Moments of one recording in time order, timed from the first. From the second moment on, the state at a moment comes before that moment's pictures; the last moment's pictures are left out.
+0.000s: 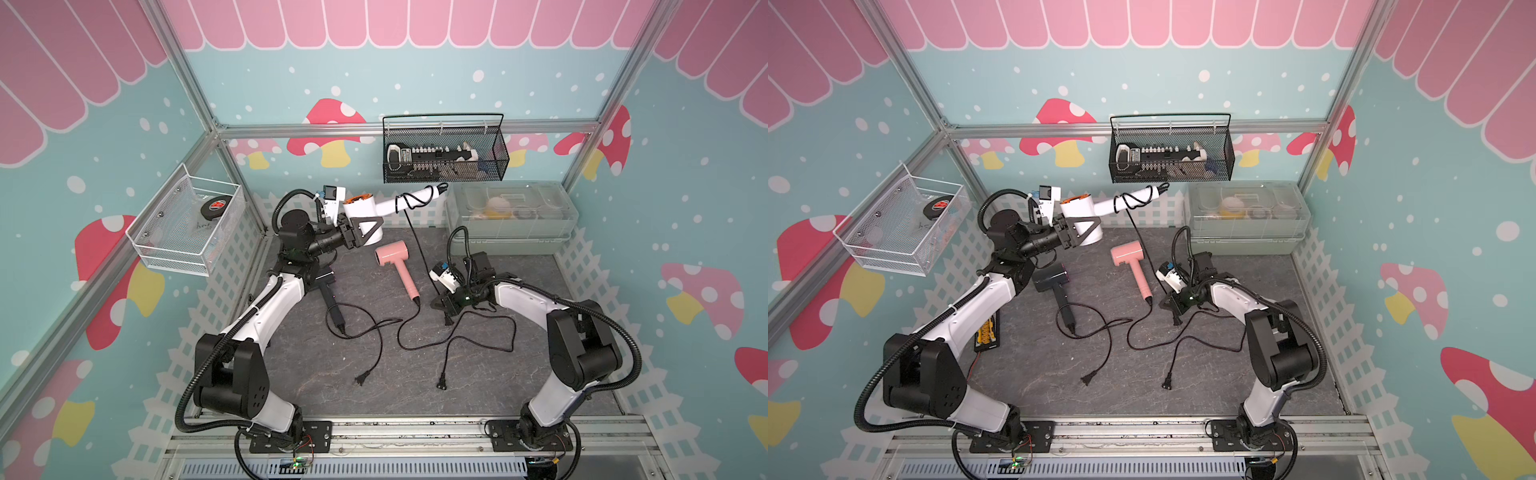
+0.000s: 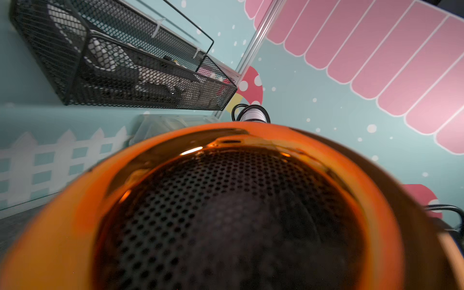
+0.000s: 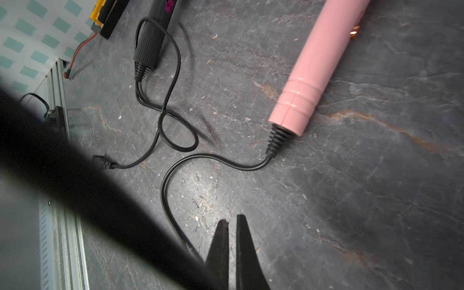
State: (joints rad) left arm -0.16 1.53 1.24 0.36 0.87 -0.55; right arm 0.36 1.69 1.09 -0.49 -0.65 -0.31
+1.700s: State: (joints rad) left arm -0.43 1.46 1.05 0.34 1.00 -0.47; right arm 0.21 1.76 1.49 -0.77 -0.59 -0.56
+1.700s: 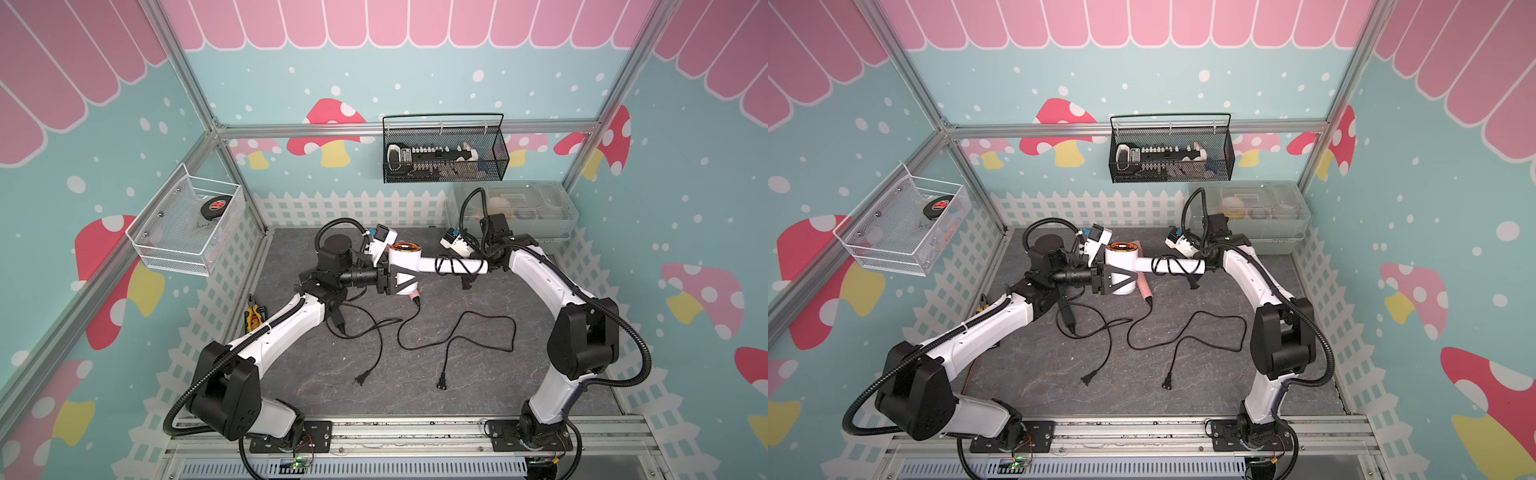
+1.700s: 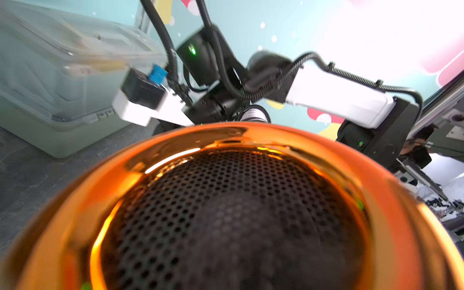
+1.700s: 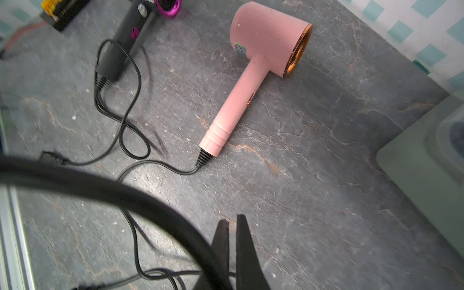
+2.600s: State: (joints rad) left arm -0.28 1.60 0.97 0.98 0.93 -0.93; right arm 0.20 1.55 1.06 -0.25 -0.75 -0.17
